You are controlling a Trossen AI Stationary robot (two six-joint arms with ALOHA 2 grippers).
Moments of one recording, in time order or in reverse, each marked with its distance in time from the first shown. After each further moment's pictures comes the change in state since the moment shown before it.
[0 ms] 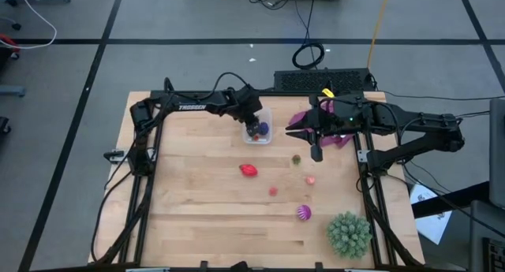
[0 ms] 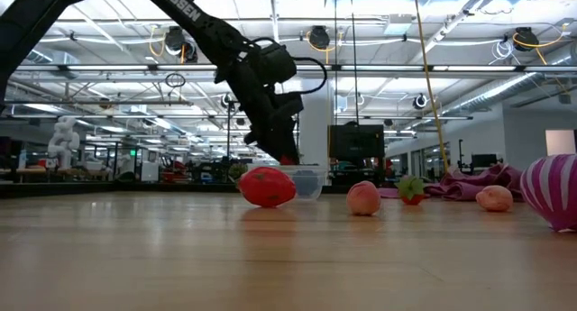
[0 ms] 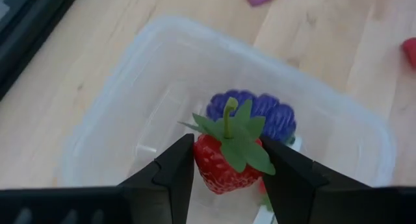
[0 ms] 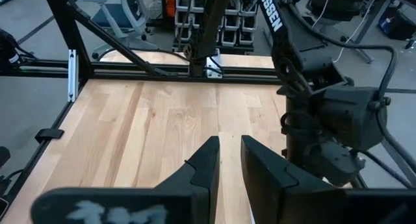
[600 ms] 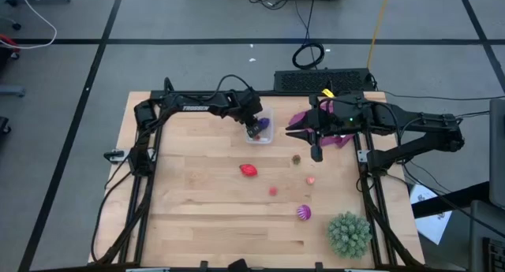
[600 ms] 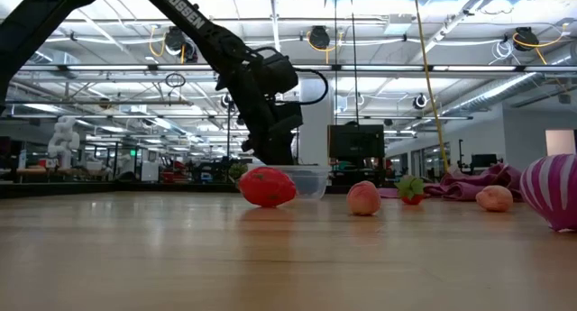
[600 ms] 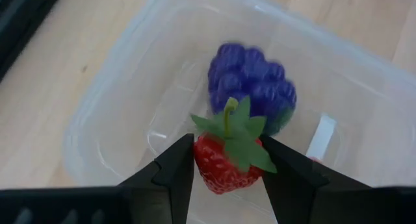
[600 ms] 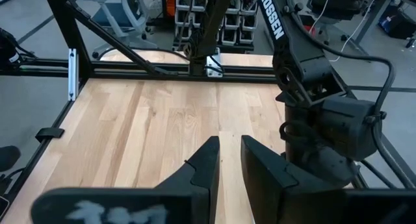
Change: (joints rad) left arm 0.004 0.035 -0.001 -0.008 -0.048 0.005; right arm 0.001 0.000 0.000 -0.004 0.000 0.002
